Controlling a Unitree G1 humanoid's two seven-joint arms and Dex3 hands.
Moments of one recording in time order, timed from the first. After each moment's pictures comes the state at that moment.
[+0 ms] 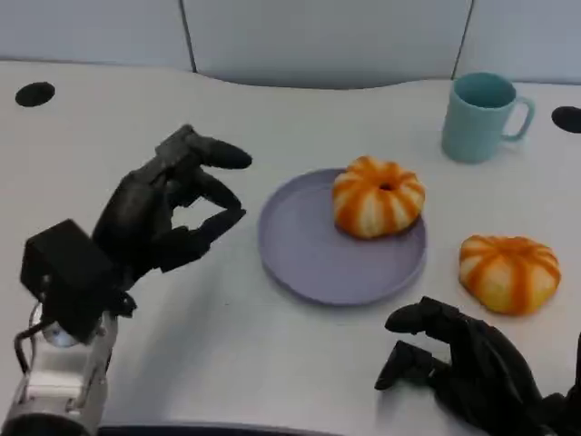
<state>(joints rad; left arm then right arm) -0.40 0.14 -0.02 0.55 -0.21 -0.54 -0.39 -0.12 0.04 -0.10 0.55 0.40 -0.05 0.72</state>
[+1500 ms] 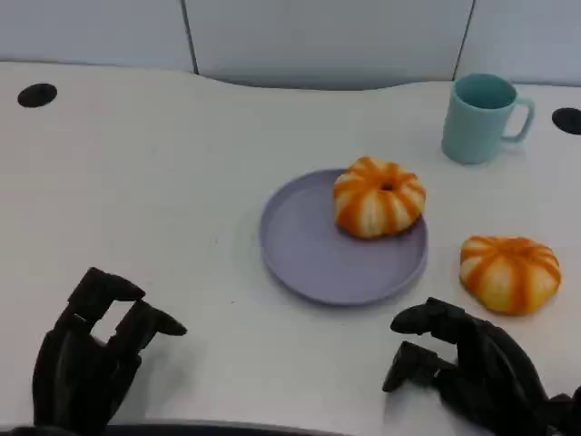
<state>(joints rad) -0.04 -0.03 0.26 0.44 -0.58 -0.26 -0.61 -0.12 0.03 -0.12 0.57 0.40 -0.07 0.74</state>
